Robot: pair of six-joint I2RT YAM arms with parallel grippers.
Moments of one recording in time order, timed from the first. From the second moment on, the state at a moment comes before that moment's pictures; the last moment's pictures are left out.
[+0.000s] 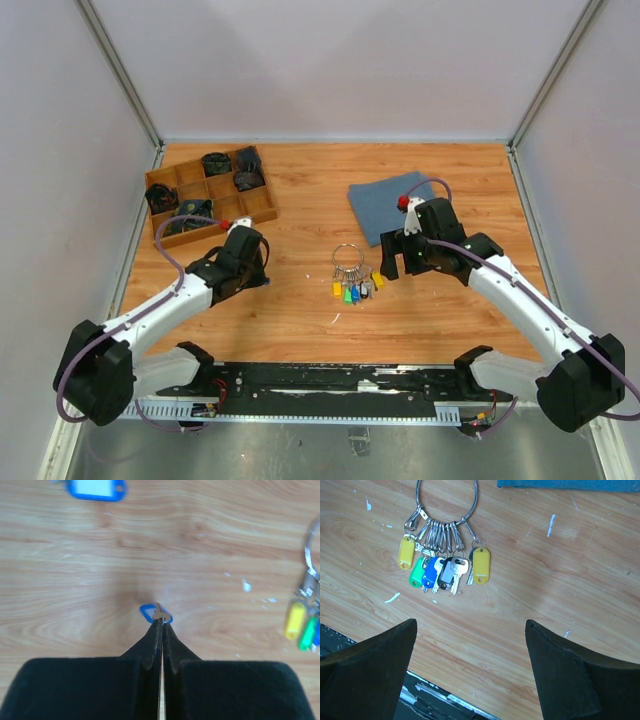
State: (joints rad) left arm -0.49 1.13 0.62 -0.41 -0.24 -0.65; right arm 0.48 1.14 0.93 -0.69 -0.12 0.17
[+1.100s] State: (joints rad) left arm -0.53 1.27 0.68 -0.22 -0.17 -0.58; right arm 0.53 1.15 0.90 -0.66 -0.14 0.17
